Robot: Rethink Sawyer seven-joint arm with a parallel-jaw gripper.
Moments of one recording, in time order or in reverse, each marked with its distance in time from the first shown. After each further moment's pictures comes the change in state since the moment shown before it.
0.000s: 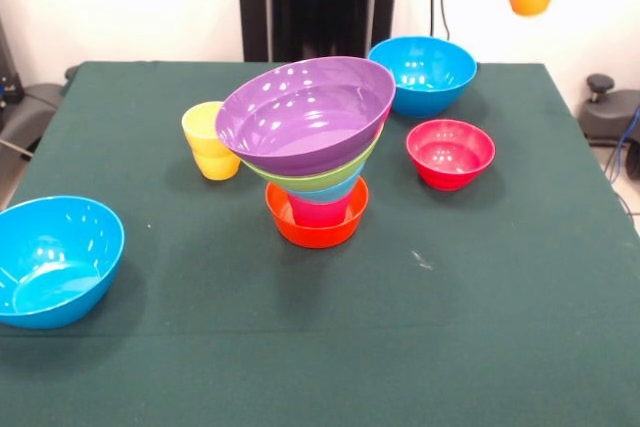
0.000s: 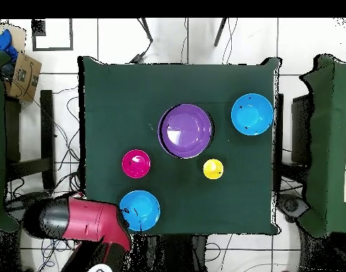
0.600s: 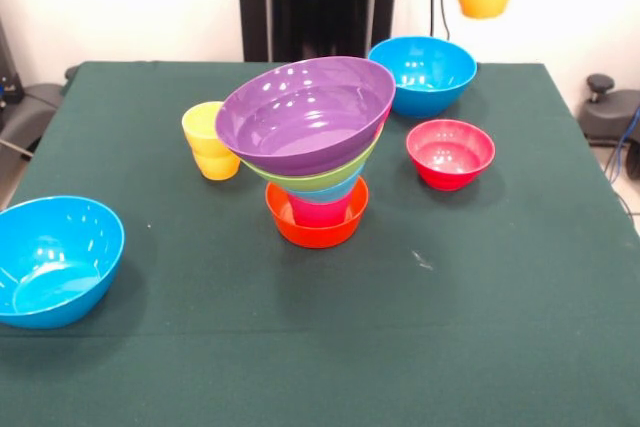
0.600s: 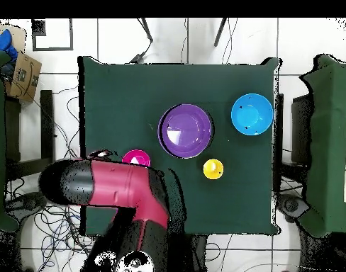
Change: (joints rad) arm -0.191 -0.050 -0.032 -0.266 -0.239 0.076 0.000
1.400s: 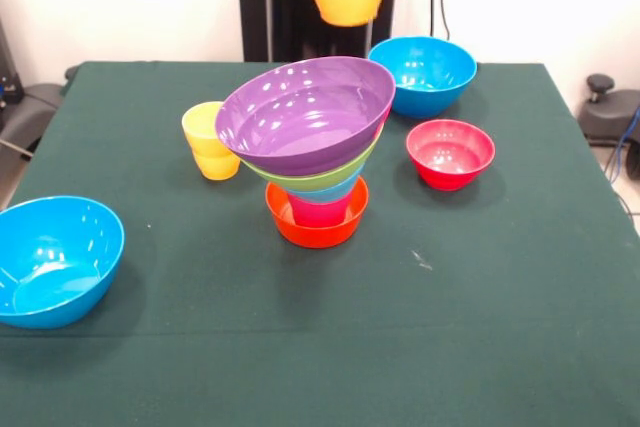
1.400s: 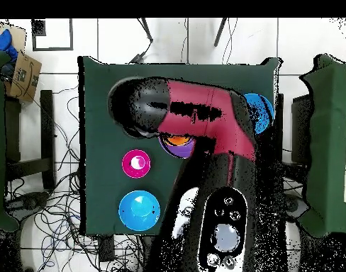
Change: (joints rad) arm -0.307 0.094 0.135 -0.452 -0.184 0.381 -0.105
